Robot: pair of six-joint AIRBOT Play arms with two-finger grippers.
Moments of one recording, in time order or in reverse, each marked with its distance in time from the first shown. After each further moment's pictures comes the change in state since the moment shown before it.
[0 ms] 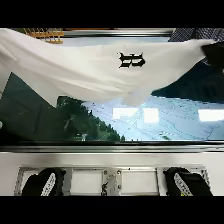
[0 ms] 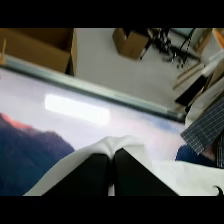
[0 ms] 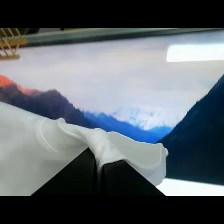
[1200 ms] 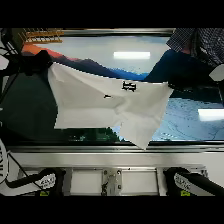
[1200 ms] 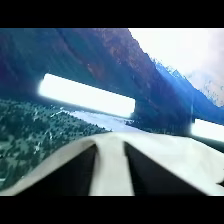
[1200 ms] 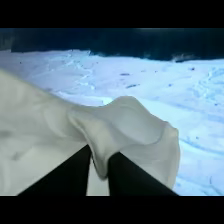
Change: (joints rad) left arm -0.066 -0.725 0.048 0.000 -0.013 0.033; right arm 0.017 -0.449 -0.163 -0.151 0.058 0.182
